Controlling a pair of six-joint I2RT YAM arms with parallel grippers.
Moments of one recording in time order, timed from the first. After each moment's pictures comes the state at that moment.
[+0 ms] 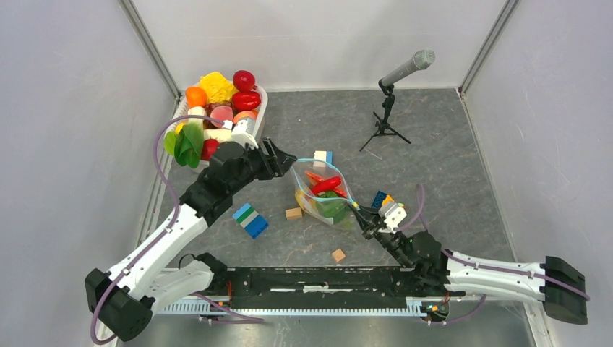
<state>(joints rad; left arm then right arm) -0.57 0.97 0.85 -0.20 0.03 -0.67 1.25 0.59 0.03 0.78 0.47 -0.16</state>
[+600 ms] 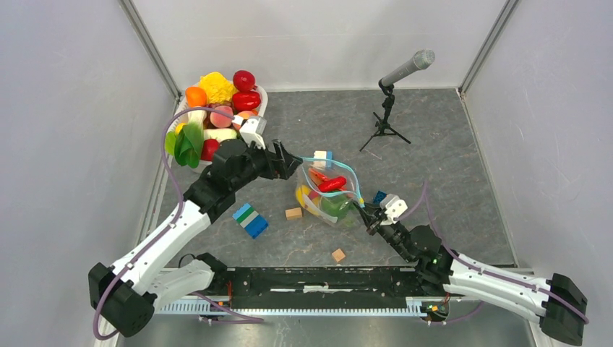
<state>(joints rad) -0.57 0.99 0.86 -0.17 0.09 -0.46 1.07 0.49 0.04 0.55 0.35 -0.08</state>
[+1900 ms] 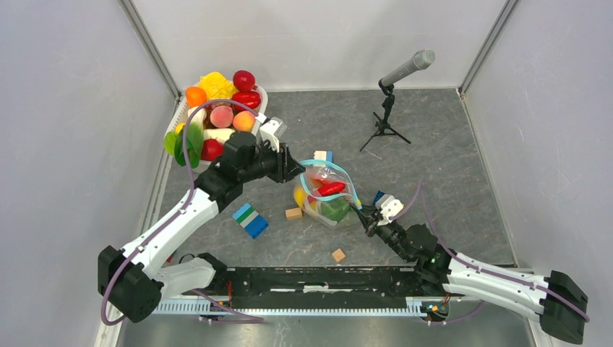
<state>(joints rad) -0.56 1.11 0.92 -0.20 0.36 -0.29 1.07 0.54 0.04 0.54 0.33 -0.06</state>
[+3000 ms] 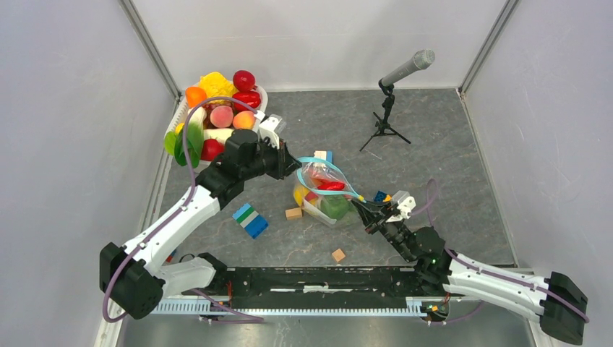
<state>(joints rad) -0.56 1.14 0.95 -0.23 0.29 -0.29 1.07 0.53 0.03 0.69 0.35 0.09</state>
